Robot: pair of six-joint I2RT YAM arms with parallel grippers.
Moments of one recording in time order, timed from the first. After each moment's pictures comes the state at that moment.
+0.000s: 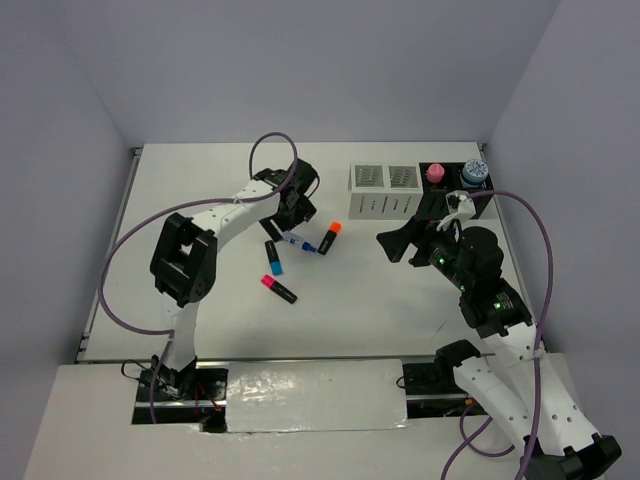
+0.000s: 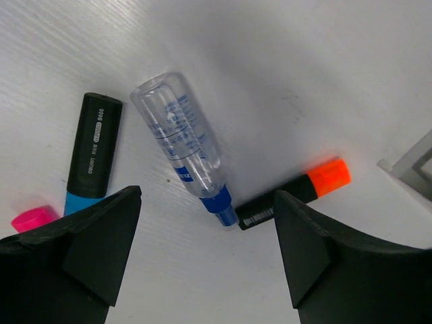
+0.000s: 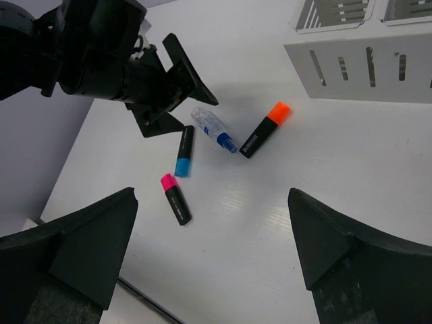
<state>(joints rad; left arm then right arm) -0.57 2.03 1.72 -0.91 -0.31 -1.24 0.33 0.62 0.73 -0.33 -0.18 0.51</state>
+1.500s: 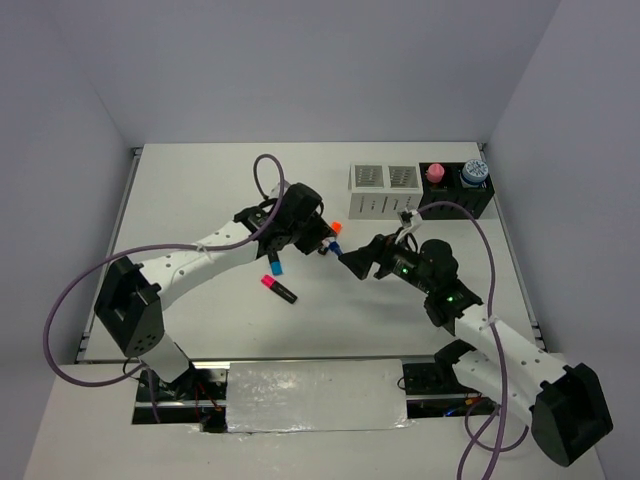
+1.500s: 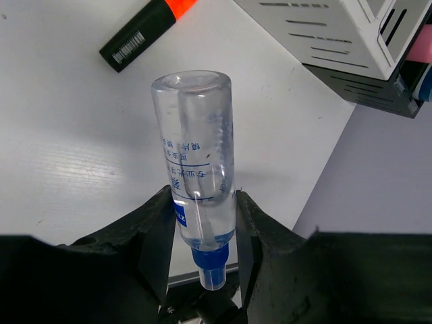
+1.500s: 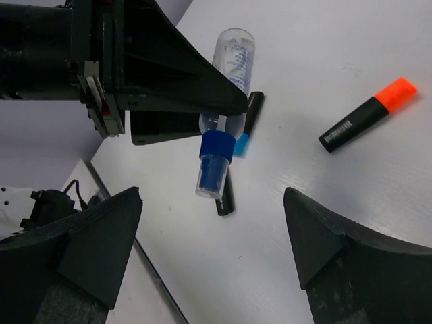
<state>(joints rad) -0.77 1.60 1.33 -0.54 -0.17 -1.38 0.47 0.83 0.39 0.32 -0.35 0.61</state>
